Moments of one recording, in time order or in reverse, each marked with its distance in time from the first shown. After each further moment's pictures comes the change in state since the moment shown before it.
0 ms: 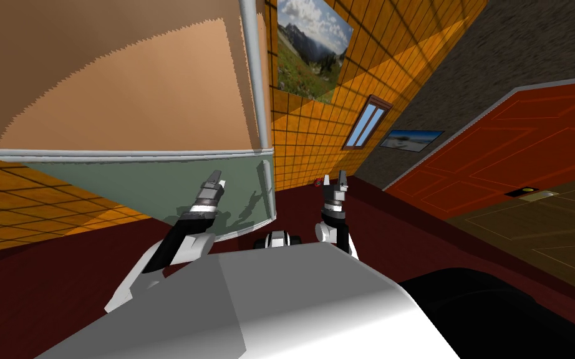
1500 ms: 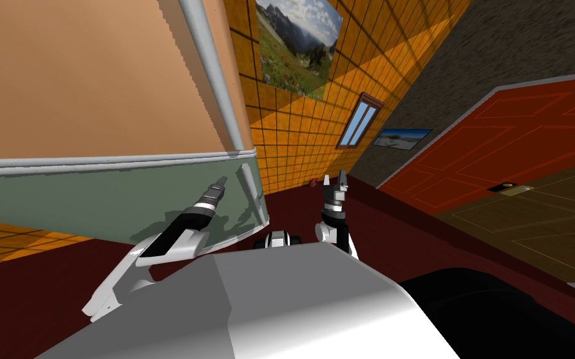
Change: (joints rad) left arm -0.025 0.101 0.032 -0.030 -0.027 0.380 -0.017; right arm 0.000 0.000 0.000 0.000 0.000 0.000 0.000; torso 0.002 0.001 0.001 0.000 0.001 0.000
